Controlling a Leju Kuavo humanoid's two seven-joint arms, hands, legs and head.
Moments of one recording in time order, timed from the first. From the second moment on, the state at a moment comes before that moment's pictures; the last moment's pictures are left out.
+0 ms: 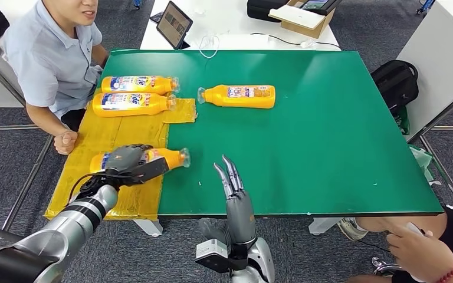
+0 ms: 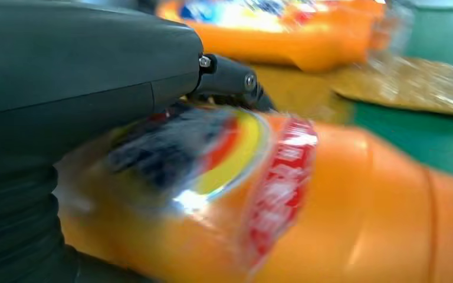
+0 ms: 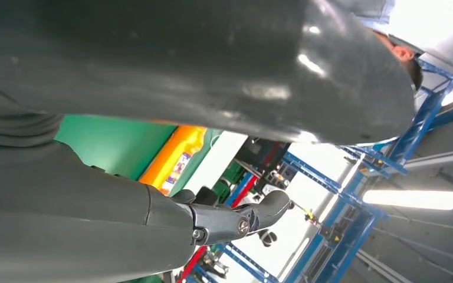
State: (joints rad) left arm -0.73 0.01 -0.41 -0.38 -0.90 0.26 -0.33; right arm -0.07 0.22 0.47 -1.22 0.49 -0.70 -0.70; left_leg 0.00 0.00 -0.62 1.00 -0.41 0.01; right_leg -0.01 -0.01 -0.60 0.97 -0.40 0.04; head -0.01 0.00
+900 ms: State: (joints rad) left arm -0.64 -0.02 -0.30 -0.55 -0.55 0.21 -0.68; right arm -0.12 0.19 0.54 -1.18 0.43 -0.70 -0.70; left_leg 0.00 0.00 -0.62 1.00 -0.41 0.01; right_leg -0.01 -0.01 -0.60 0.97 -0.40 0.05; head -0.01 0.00
